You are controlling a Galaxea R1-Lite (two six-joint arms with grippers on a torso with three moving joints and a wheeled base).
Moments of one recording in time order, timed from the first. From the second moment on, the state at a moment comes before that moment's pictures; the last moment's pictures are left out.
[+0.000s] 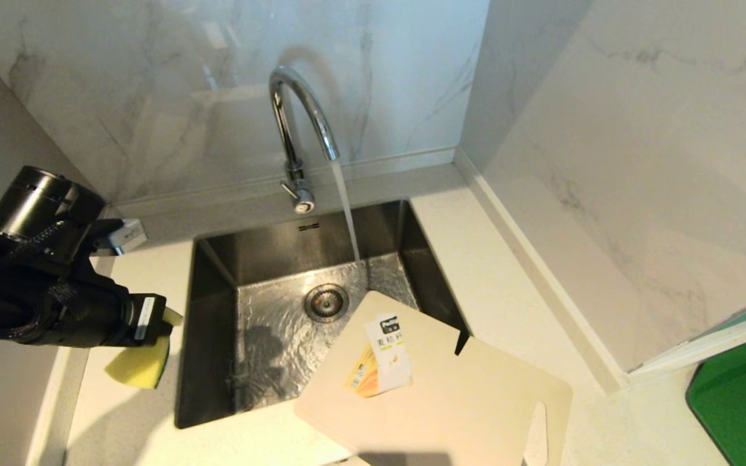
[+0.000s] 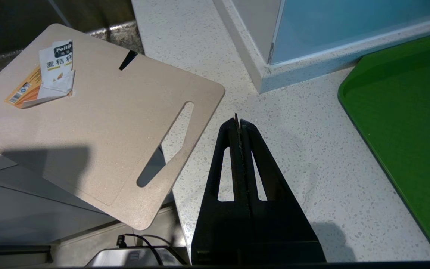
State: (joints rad) left arm -0.36 1.57 -1.12 0.41 0.12 -0.26; right arm -0.01 0.00 0.00 0.00 -0.01 0.04
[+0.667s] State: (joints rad) left arm -0.09 1.74 -1.15 0.48 0.03 -0.27; right arm -0.01 0.00 0.00 0.00 -0.01 0.03
